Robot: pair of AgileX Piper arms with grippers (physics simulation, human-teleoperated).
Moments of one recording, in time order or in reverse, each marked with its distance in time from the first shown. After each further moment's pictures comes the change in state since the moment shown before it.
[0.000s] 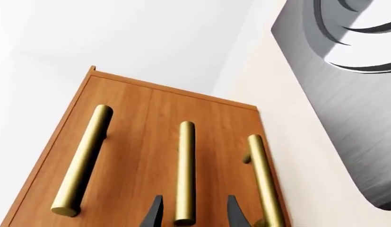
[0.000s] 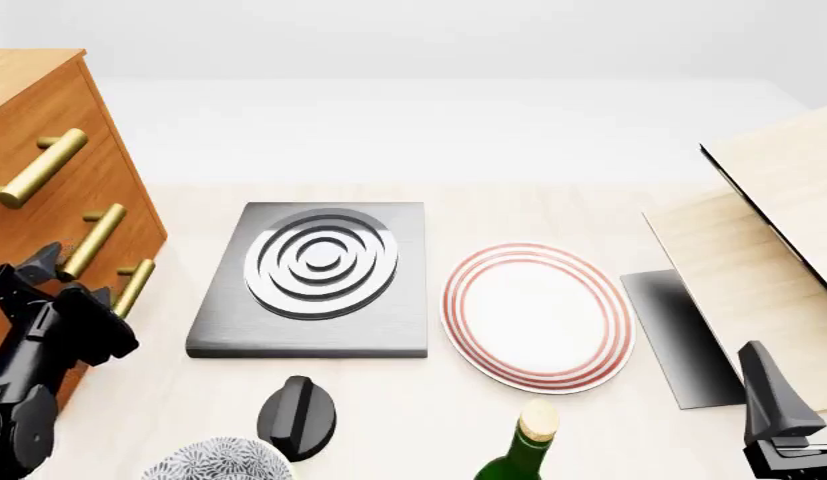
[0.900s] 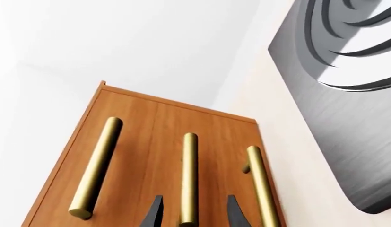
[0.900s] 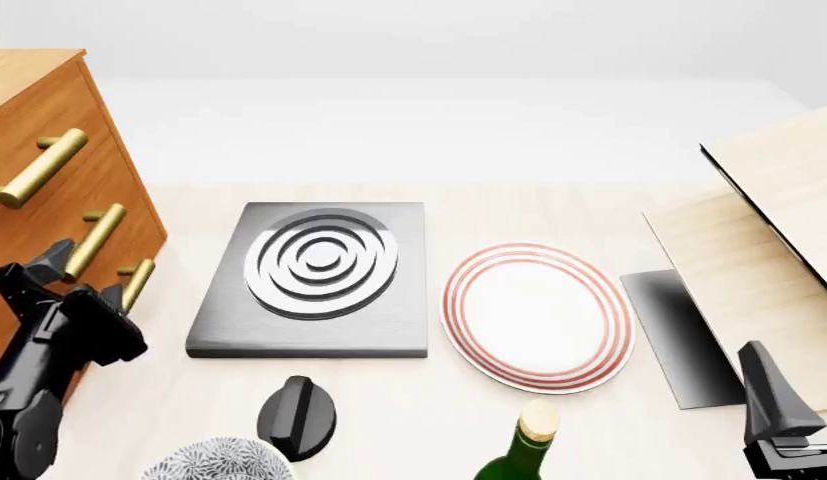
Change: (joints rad) left arm -0.054 -0.053 0.030 0.000 -0.009; right arm 0.000 0.000 0.000 0.000 0.000
